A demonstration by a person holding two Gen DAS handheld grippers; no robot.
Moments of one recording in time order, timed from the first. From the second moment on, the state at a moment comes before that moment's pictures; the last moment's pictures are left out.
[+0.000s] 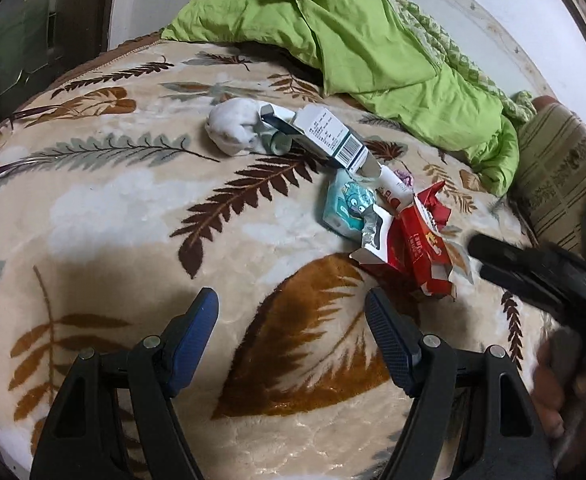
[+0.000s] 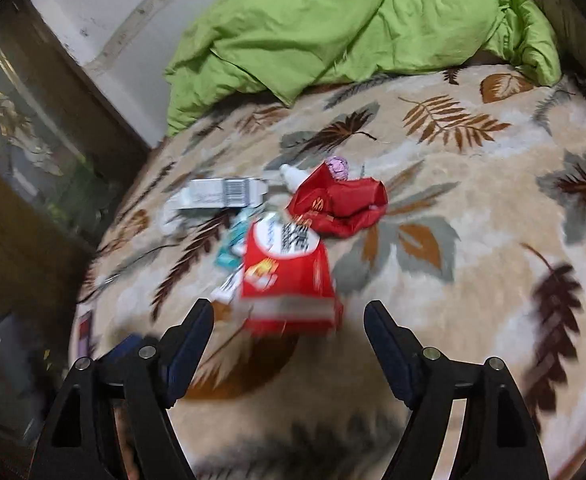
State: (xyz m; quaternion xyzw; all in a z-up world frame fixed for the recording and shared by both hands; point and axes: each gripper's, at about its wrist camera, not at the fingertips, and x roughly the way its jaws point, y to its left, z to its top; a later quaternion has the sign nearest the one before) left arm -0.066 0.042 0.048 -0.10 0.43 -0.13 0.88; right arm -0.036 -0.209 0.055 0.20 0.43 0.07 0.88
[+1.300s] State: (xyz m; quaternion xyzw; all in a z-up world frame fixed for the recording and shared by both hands) left arm -0.064 0.044 0.051 -0.12 0.42 -0.12 0.89; right arm -0.039 -0.162 0.040 0.13 0.44 0.16 0.88
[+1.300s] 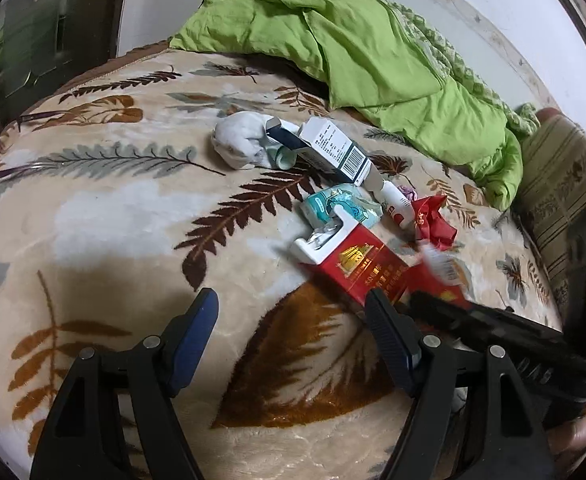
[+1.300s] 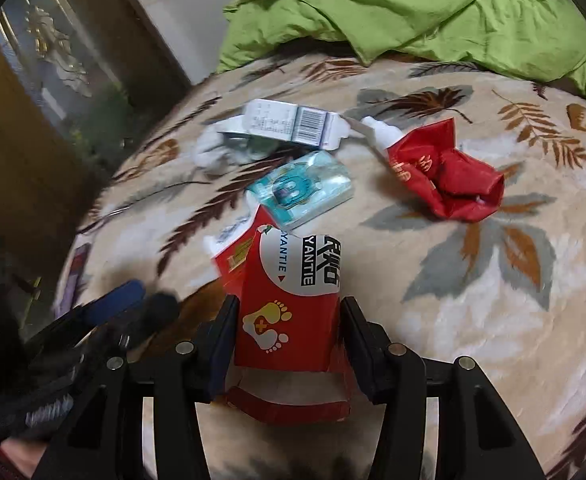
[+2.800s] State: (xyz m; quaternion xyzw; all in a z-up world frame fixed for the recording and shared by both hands) left arm -0.056 0.001 0.050 -0.06 0.43 -0.20 0.88; right arm -0.097 -0.224 0.071 0.23 0.34 0.04 0.91
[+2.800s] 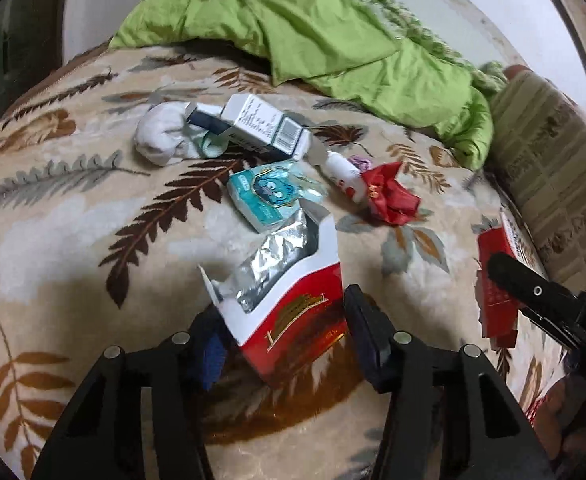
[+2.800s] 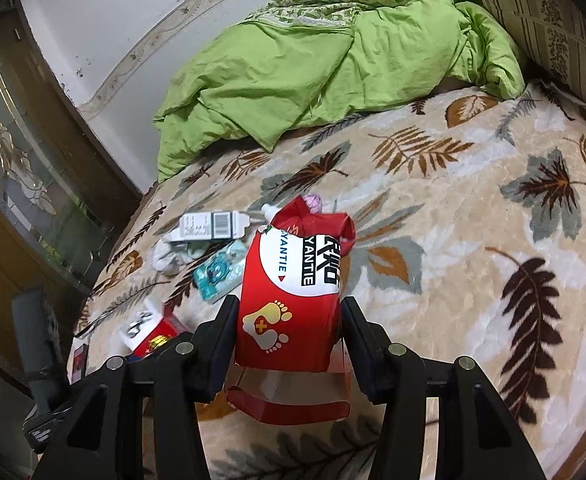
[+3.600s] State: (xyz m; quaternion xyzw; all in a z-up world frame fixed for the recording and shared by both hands) left arm -0.119 -0.007 0.082 0.05 0.30 -0.13 0.94; right arm -0.161 -0.214 0.085 0.17 0.29 0.01 0.94
